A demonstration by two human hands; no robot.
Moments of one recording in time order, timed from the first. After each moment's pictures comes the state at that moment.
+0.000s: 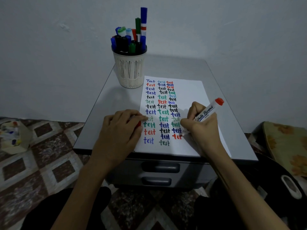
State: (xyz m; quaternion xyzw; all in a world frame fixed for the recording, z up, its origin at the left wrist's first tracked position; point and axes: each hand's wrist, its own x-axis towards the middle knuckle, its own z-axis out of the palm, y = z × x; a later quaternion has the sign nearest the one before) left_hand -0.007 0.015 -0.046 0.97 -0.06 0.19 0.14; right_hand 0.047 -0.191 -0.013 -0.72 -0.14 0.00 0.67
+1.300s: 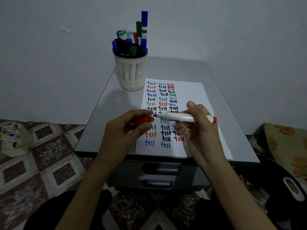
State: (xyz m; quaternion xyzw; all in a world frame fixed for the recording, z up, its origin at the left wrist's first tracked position) left_hand -0.015 0.002 -0.028 0.75 -0.05 0.17 0.64; right_hand 0.025 -0.176 0.007 -0.50 -0.06 0.07 0.86
